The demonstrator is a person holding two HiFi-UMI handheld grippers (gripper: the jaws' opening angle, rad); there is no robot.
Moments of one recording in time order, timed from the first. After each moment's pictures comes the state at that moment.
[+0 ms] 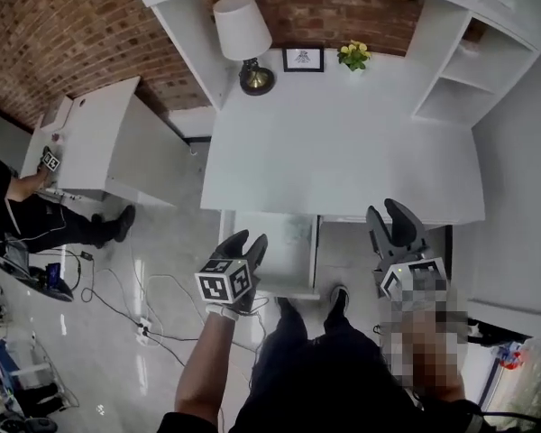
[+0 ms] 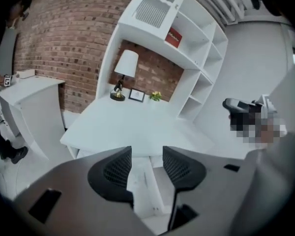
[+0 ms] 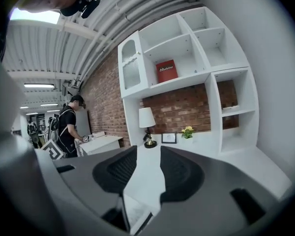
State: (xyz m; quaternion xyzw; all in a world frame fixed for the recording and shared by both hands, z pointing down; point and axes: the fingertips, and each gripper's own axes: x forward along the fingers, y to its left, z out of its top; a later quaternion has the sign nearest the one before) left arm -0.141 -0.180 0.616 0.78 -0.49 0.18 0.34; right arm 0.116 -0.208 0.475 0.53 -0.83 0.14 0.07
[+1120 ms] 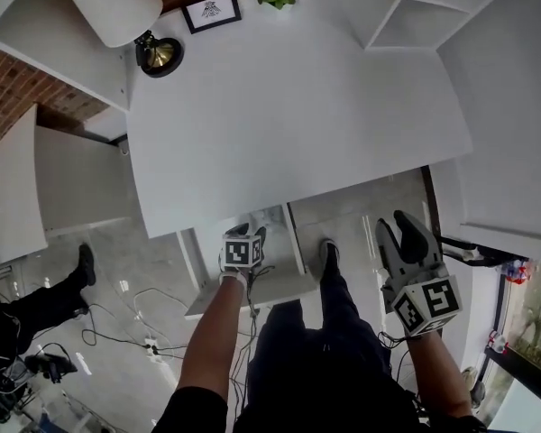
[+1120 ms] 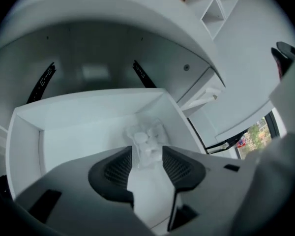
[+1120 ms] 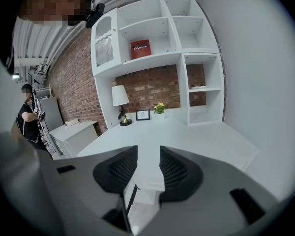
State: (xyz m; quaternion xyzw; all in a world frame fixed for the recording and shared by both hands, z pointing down) left arm -0.083 -0.210 0.909 0.75 -0.32 0.42 0.40; right arm 0.168 -0.183 0.573 0.64 -0.72 0.23 0.15
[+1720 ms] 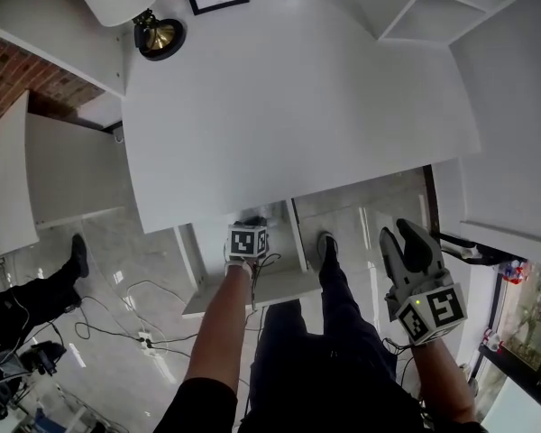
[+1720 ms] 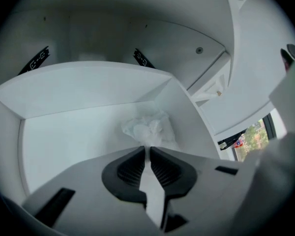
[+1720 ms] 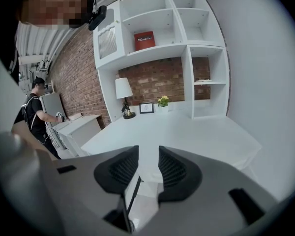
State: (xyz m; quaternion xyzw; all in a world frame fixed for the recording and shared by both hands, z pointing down) left arm -0.078 -0.208 0.953 0.74 -0.30 0.42 0.43; right arm 0.145 -0.178 0.595 0.62 -0.72 0.25 0.17
